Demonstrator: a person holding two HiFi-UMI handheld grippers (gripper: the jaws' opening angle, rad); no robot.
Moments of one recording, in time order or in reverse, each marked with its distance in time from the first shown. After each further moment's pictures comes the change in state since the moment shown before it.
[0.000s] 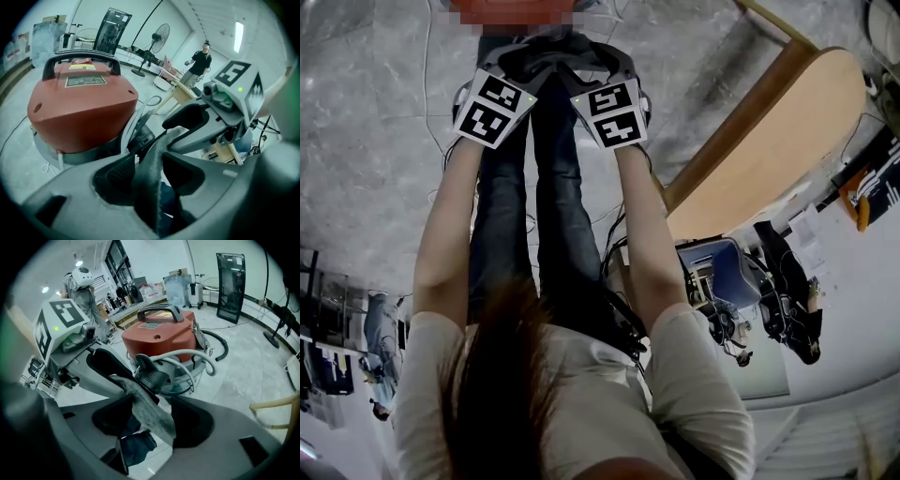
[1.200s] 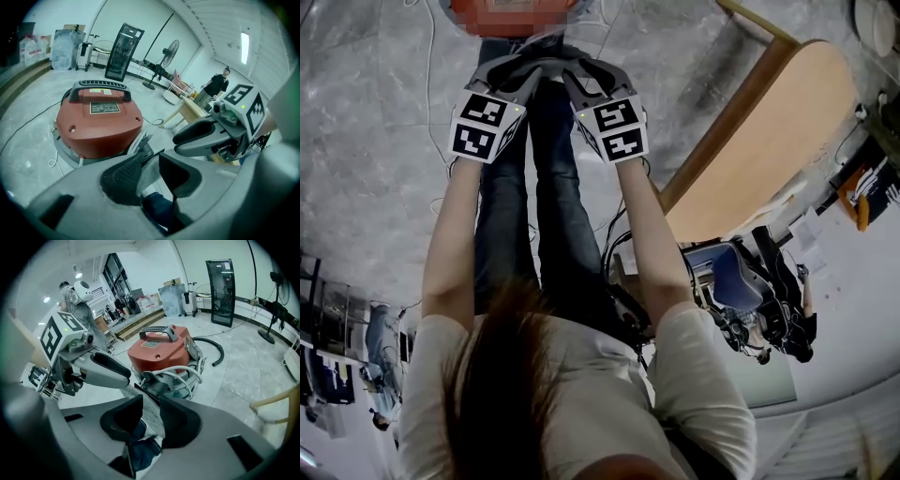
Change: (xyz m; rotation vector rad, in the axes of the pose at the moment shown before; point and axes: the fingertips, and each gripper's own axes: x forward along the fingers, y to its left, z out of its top) left arm -0.042 -0.005 0.028 -0.118 -0.163 0.091; right arm -0.041 0.007 0.010 0.041 -0.106 0.006
